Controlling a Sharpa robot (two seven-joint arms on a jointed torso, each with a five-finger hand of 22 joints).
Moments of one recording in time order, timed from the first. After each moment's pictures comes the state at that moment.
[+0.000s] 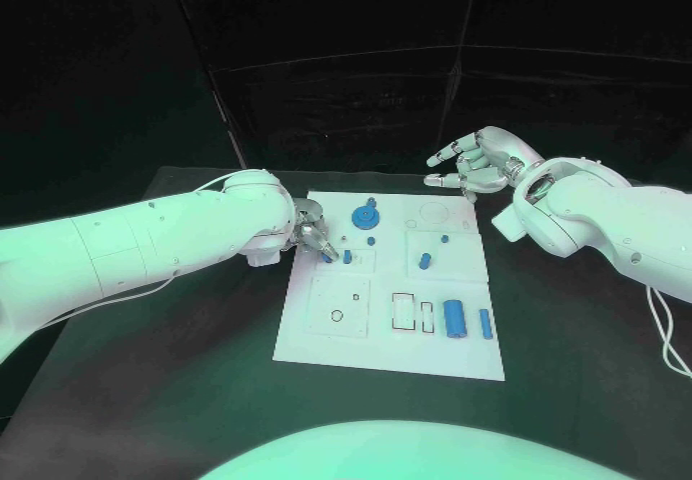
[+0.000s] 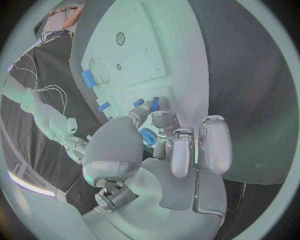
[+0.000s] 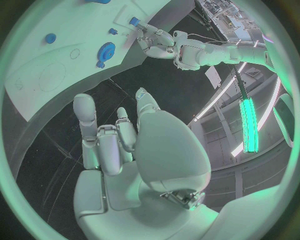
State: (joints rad) left arm 1.27 -0.62 -0.10 1.30 -1.11 0.18 -0.52; left_hand 1.04 -0.06 0.43 0.00 0.15 1.05 0.01 0.55 0.46 1.36 -0.06 1.02 0.79 1.47 -0.11 1.57 1.31 0.08 1.46 0.01 1.36 1.31; right arm 1.22 -0.79 0.05 1.40 -0.92 -0.31 0.03; right_hand 1.45 -0.04 -0.07 0.19 0.27 0.86 0.16 0.20 0.07 1.32 0.08 1.34 1.22 1.47 0.01 1.46 1.31 0.14 1.15 0.11 1.16 0.64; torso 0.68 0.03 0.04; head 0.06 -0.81
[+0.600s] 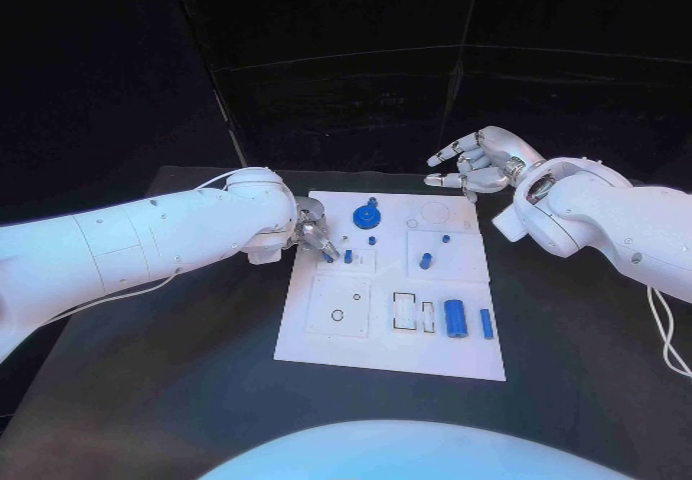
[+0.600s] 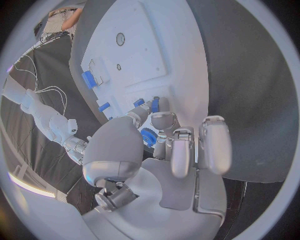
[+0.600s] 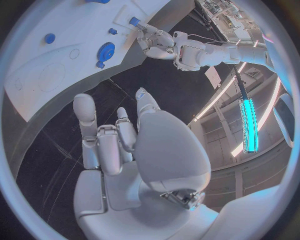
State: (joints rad) left arm 1.27 -0.62 -0.10 1.30 -1.12 0.19 -0.52; left_hand 1.04 -0.06 0.44 0.00 0.15 1.06 0.01 0.55 0.46 1.37 -0.06 1.03 0.80 1.47 -0.11 1.57 1.31 0.08 1.46 0.01 1.36 1.31; right arm 1.22 -0.79 0.05 1.40 -0.92 -0.31 0.03; right_hand 1.45 -0.04 -0.07 0.19 0.27 0.86 0.16 0.20 0.07 1.32 0.08 1.34 1.22 1.47 0.01 1.46 1.31 0.14 1.15 0.11 1.16 0.64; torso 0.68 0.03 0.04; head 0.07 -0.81
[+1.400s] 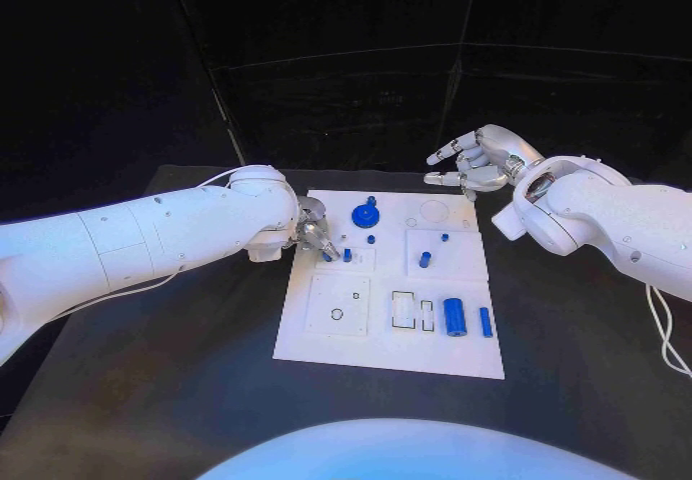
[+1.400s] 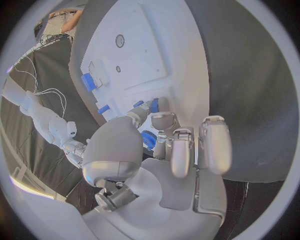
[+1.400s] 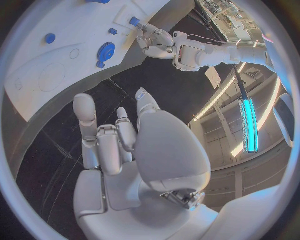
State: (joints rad) left arm 1.28 -0.60 -0.10 1.28 -1.12 0.23 -0.52; left_hand 1.03 -0.06 0.44 0.01 0.15 1.07 0.01 0.55 0.46 1.37 -0.06 1.03 0.81 1.47 -0.11 1.57 1.31 0.08 1.46 0.01 1.36 1.31; right arm 1.22 -0.79 0.05 1.40 -0.92 -0.31 0.03; right_hand 1.44 -0.03 -0.07 0.19 0.27 0.86 0.16 0.20 0.07 1.32 0.08 1.34 1.22 1.47 0.01 1.46 1.31 0.14 1.15 0.11 1.16 0.64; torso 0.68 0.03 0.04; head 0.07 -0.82
